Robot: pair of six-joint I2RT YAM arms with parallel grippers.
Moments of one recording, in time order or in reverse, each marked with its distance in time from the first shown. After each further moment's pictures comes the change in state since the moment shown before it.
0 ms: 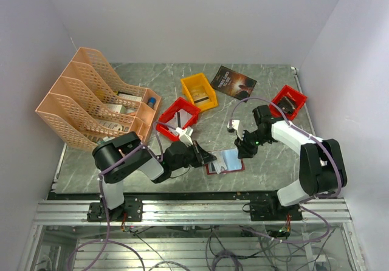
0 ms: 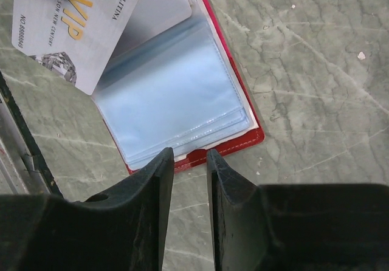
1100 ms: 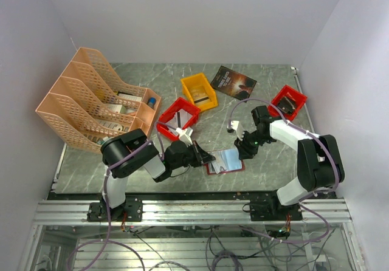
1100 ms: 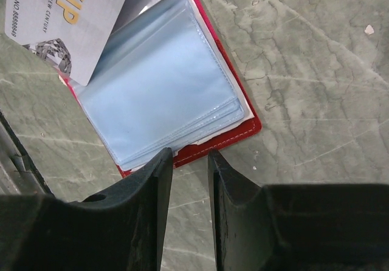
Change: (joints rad) left arm 0.036 0.093 0.022 0.042 0.039 0.009; right arm 0.000 0.047 0.003 0.016 0.059 0.040
